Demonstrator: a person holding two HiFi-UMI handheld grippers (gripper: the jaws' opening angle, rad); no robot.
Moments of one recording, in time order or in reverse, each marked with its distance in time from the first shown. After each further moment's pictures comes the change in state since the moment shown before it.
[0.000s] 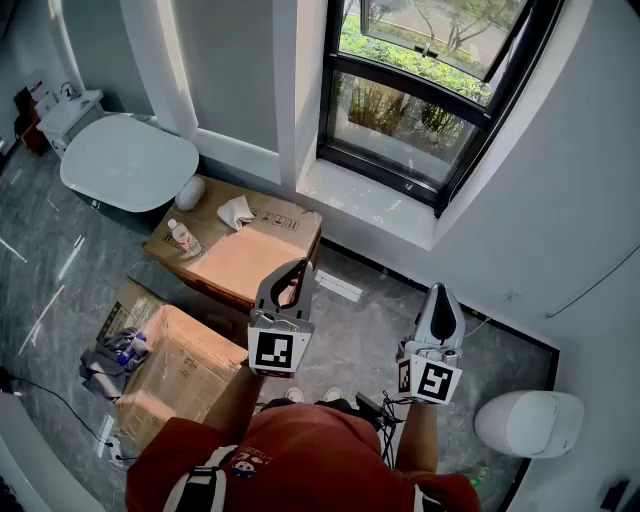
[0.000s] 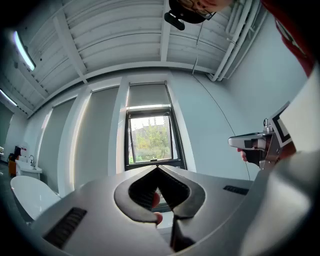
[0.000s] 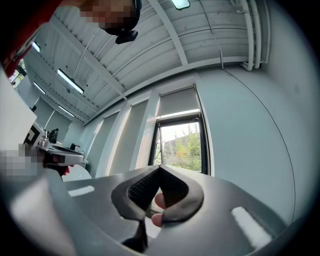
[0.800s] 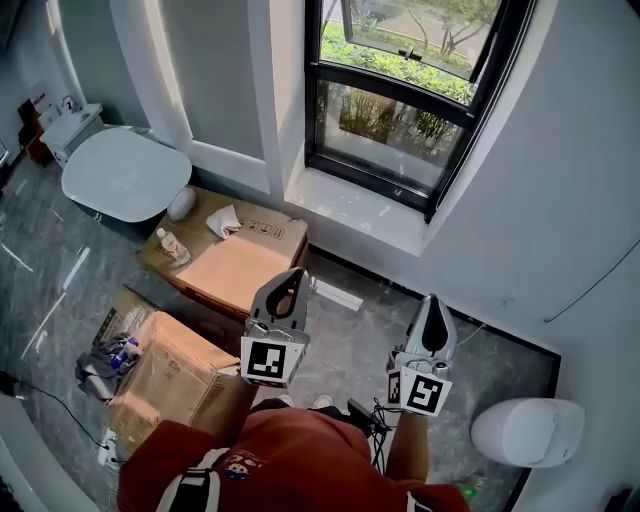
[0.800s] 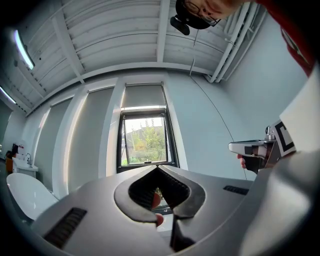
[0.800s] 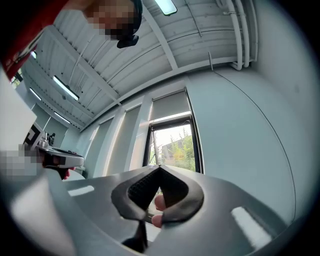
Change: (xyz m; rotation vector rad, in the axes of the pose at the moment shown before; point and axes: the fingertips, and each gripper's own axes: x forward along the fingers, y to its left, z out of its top) left arm 0.020 -0.072 0.010 -0.014 -0.016 -0.012; right arm -0.021 -0.065 -0.004 0.039 -0.035 -0.014
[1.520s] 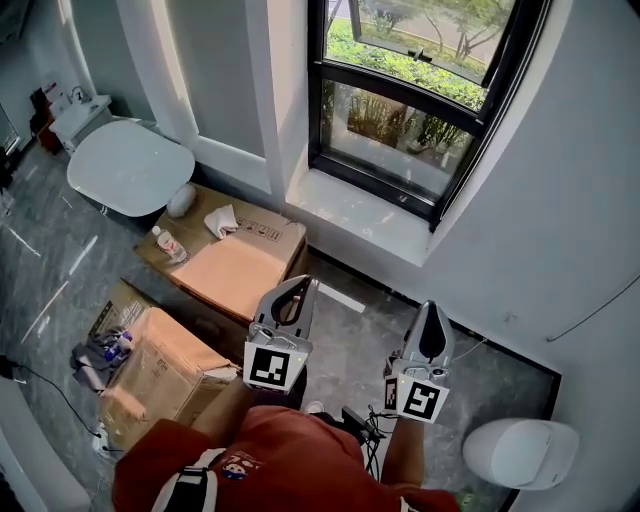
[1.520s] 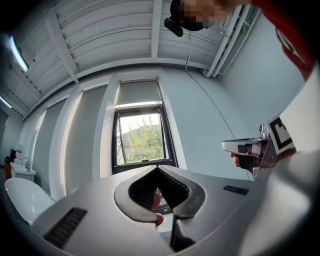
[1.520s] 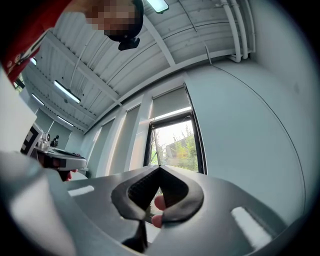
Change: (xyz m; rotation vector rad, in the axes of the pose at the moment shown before) left arm 0.049 -0.036 -0.020 0.074 0.018 -0.009; right arm 0.035 -0.040 -0.029 0.021 0.004 0.044
